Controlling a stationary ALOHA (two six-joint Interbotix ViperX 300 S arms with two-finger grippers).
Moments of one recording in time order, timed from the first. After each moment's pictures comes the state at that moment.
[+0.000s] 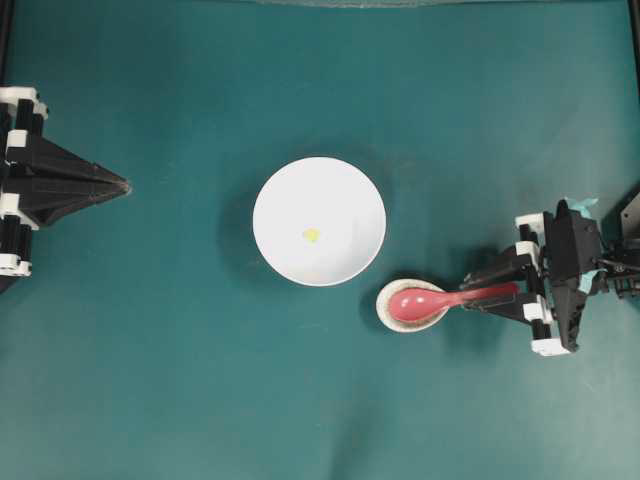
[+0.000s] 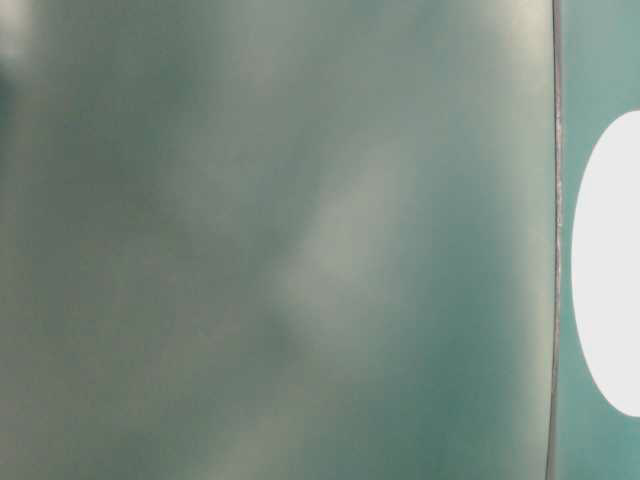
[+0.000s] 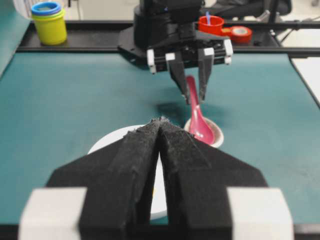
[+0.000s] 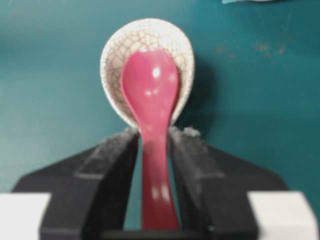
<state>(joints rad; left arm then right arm) 0.00 -0.96 1.18 0.01 -0.23 0.01 0.36 -0.08 1.33 0.35 -0.83 0.07</state>
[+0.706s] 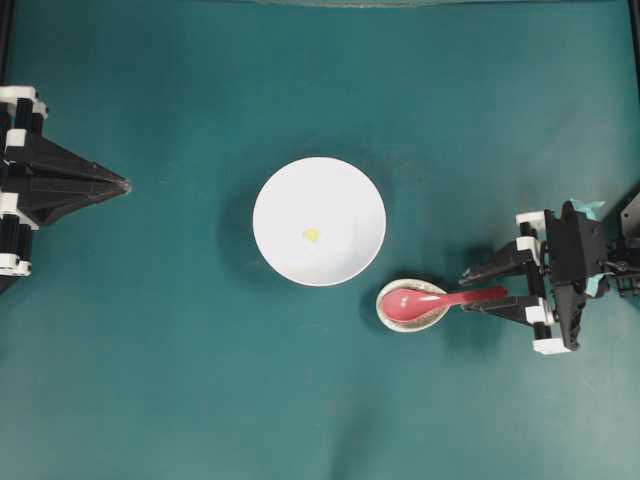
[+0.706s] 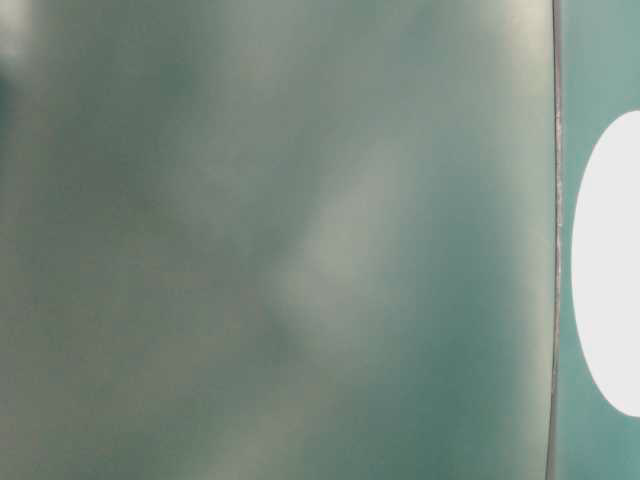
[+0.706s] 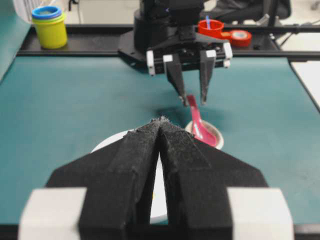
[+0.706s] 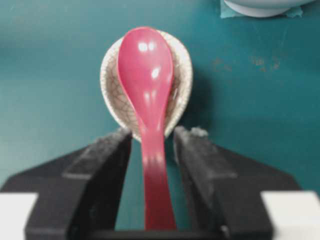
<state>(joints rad) 0.00 -0.96 1.18 0.01 -0.24 0.01 0.36 -0.08 1.34 0.35 -0.87 0.04</state>
